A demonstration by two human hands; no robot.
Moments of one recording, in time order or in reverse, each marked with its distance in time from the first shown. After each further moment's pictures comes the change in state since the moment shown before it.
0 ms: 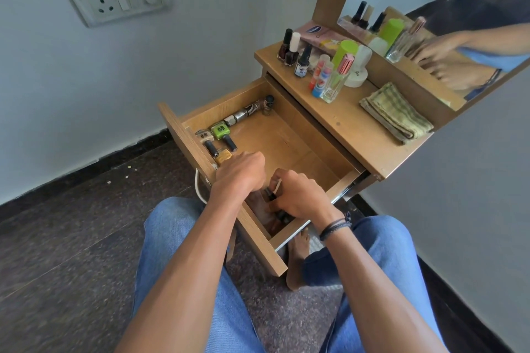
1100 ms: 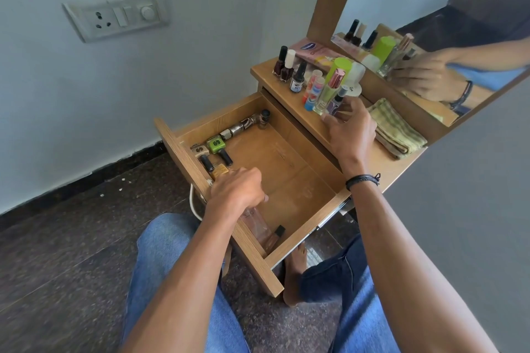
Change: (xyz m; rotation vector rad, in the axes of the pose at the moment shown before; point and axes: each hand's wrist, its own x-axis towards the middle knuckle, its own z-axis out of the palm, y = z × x) left_hand 0.008 0.000 0.001 0.002 -0.066 -0.017; right_hand 0.061 0.046 -0.108 0.489 1.006 0.074
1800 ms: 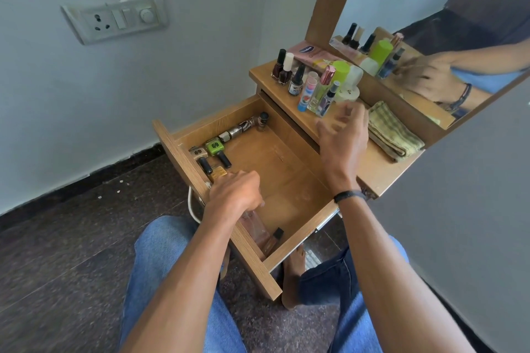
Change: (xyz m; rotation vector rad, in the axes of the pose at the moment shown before) left_hand -0.001 0.002 -0.004 0.022 -0.028 0.000; right_hand -0.030 -0.011 0.003 0.105 0.127 -0.109
